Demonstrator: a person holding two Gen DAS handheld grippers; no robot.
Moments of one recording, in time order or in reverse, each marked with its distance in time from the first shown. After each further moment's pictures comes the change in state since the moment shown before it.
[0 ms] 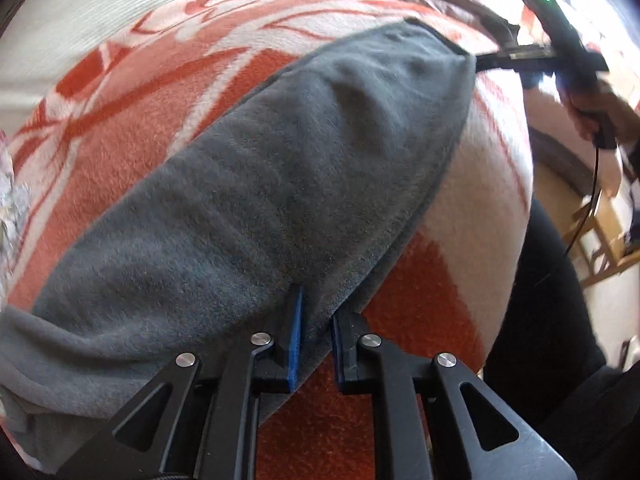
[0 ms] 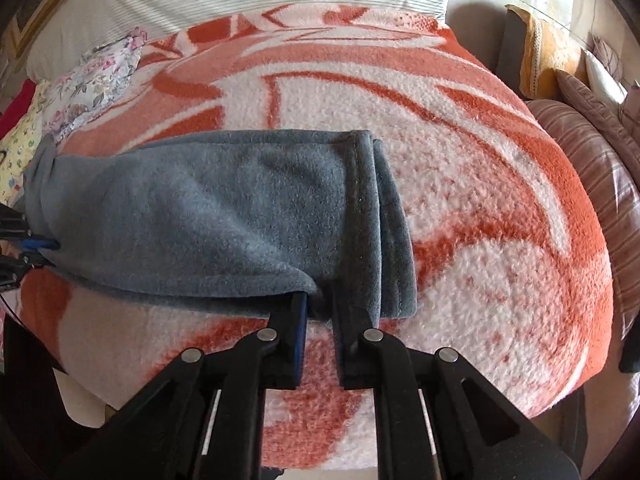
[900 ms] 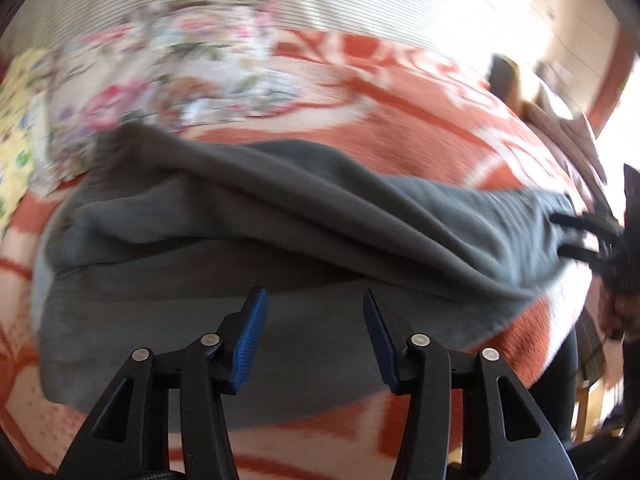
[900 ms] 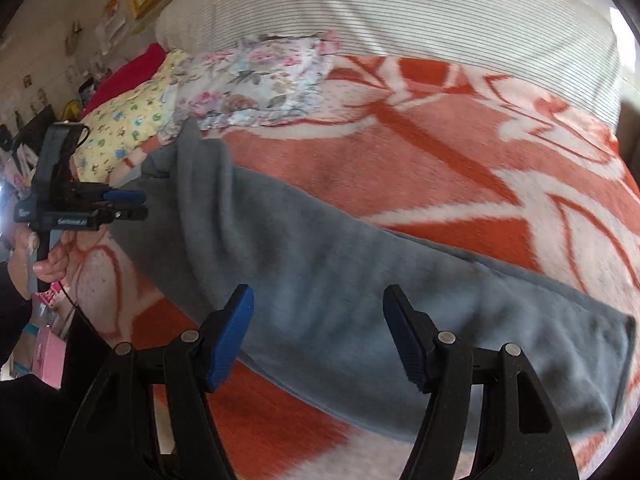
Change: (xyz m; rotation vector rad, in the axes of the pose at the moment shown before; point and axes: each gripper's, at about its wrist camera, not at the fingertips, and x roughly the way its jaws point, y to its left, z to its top) left arm -0.130 0.204 -0.151 -0.645 -0.196 0.195; right arm 0.013 0.285 0.057 -0.321 -0.094 0.356
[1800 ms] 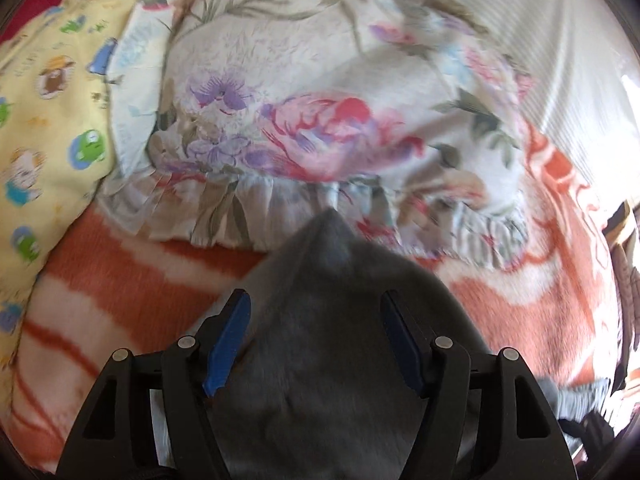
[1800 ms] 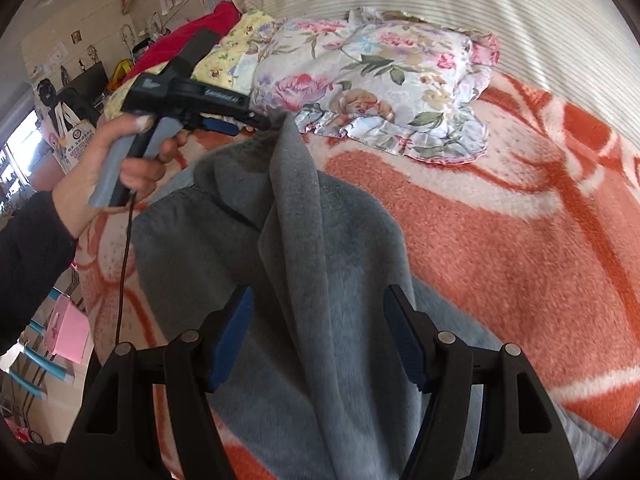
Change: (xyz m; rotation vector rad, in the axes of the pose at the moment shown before) left arm 0.067 0.237 0.130 -0.422 0.049 0.166; right arm 0.141 0.128 0.100 -0.163 0.070 0.141
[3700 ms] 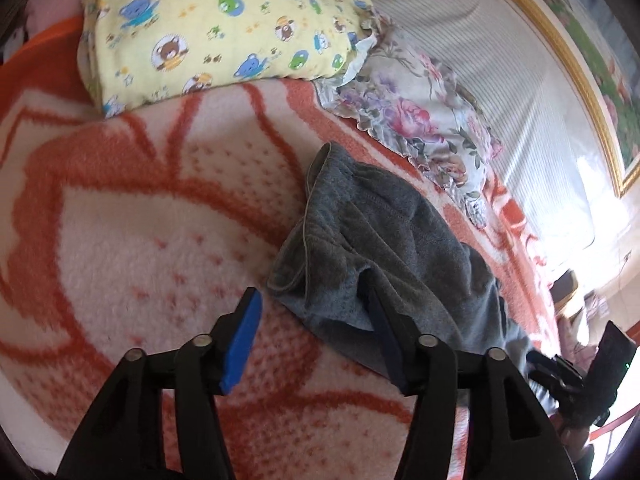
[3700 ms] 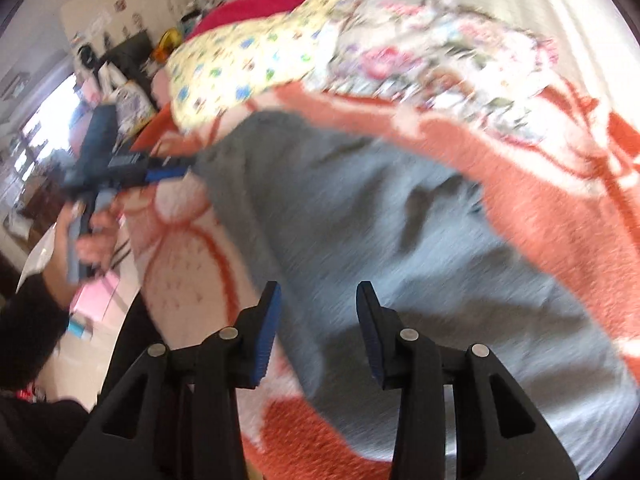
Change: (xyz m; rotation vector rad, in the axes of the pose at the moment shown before) left arm -0.134 0.120 -0.258 -0.334 -0.228 -0.165; right arm -0.028 0.062 -0.047 -0.062 -0.004 0.080
